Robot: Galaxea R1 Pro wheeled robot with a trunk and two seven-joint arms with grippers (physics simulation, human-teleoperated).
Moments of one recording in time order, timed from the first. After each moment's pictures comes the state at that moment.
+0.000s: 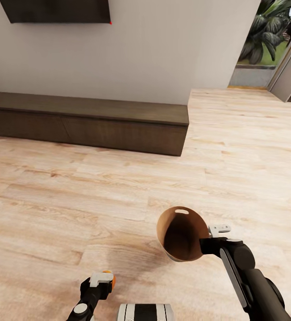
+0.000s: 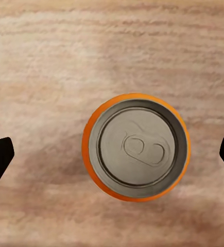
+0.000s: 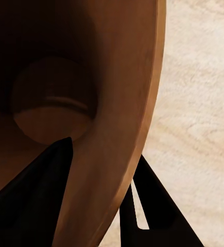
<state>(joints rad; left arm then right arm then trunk) -0.33 -0.09 0.02 -0.55 -0.12 -0.08 0.09 -0.34 -0.07 0.03 -1.51 0.01 1.00 0.02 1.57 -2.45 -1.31</state>
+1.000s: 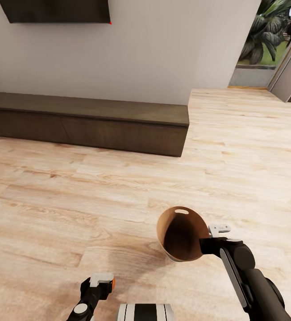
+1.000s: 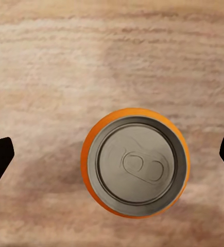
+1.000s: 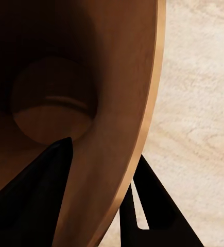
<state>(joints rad) -0.33 -0.09 0.02 -0.55 -0.13 -0.08 0.09 -0.34 -0.07 0.03 -1.51 0.01 1.00 0.02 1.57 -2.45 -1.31</state>
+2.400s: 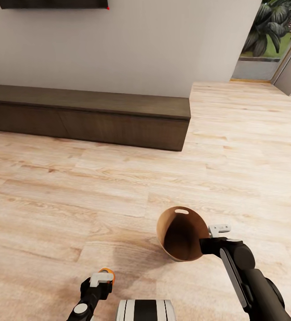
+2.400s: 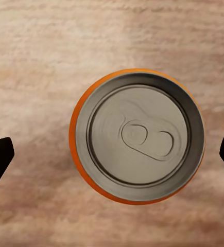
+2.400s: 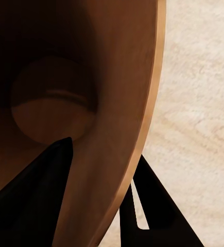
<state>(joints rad) -0.33 -0.09 0.02 -0.55 -0.13 -0.08 0.09 -0.34 -0.07 0.03 -1.51 0.01 1.00 0.02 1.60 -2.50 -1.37</state>
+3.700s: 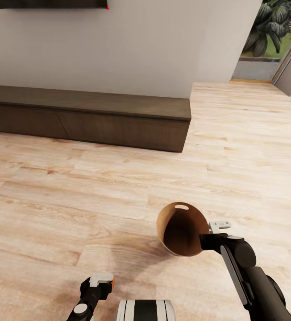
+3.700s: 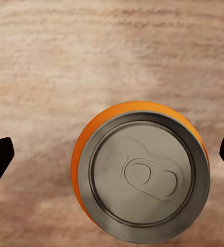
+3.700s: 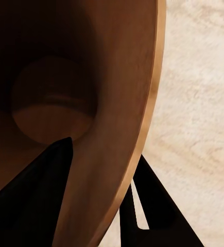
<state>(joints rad) -0.33 -0.09 0.02 -0.55 -0.13 -0.08 0.09 -0.35 -0.07 0.03 -1.54 0.01 1.00 0.02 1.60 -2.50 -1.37</state>
